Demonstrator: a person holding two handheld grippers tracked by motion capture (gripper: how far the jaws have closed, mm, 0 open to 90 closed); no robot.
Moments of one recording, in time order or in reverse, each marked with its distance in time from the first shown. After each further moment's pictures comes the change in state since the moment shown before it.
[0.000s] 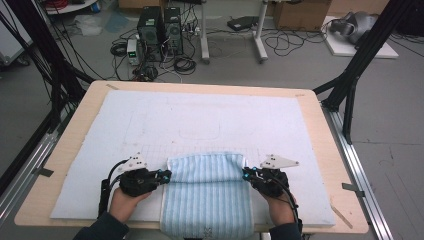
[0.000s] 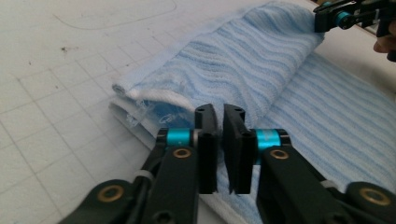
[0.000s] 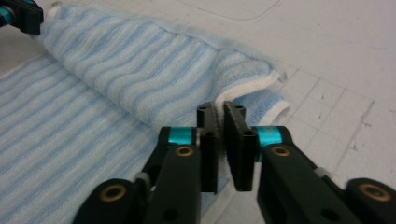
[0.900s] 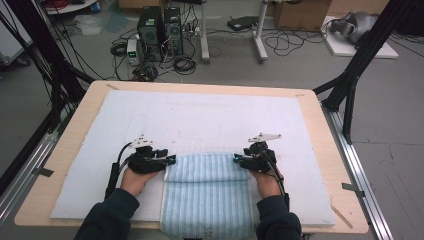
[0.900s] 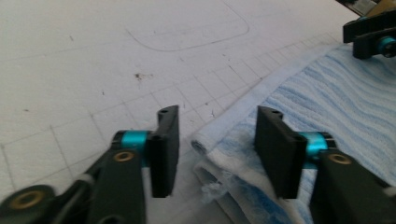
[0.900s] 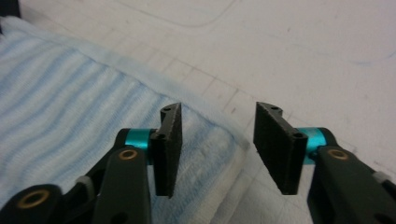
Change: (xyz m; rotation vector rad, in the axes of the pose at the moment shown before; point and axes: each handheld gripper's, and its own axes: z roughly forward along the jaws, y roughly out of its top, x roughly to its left) left arm 0.043 0.024 0.039 0.036 0.122 -0.092; right arm -0.028 0.043 0.054 0.141 -0.093 0.074
